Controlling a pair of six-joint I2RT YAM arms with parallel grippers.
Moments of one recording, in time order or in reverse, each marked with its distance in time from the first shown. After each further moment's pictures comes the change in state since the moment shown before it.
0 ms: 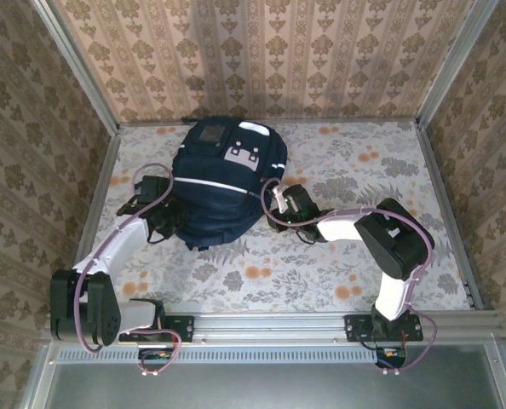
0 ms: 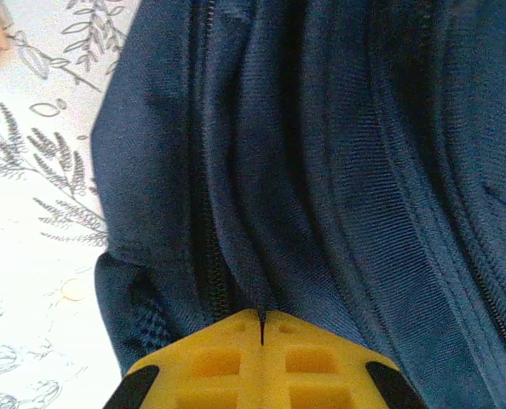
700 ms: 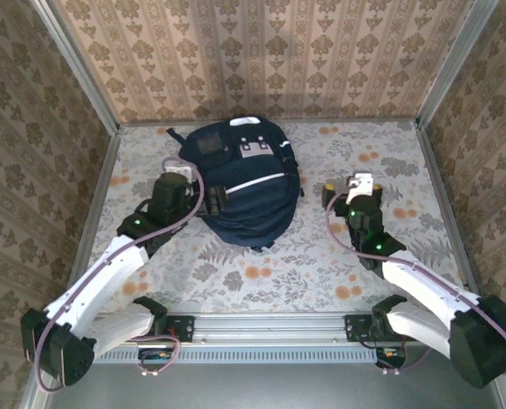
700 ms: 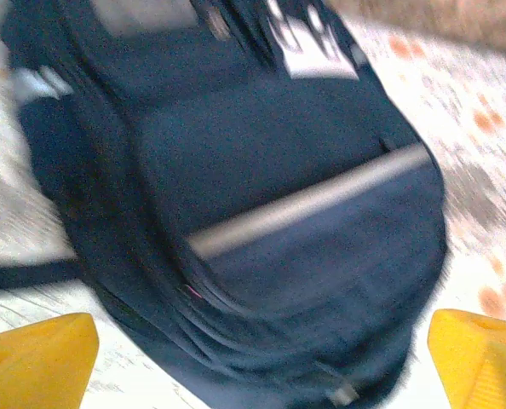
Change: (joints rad) left arm -0.338 -0.264 0.076 0.135 -0.251 0.470; right arm -0.220 -0.784 -0.389 0.053 0.579 -0.109
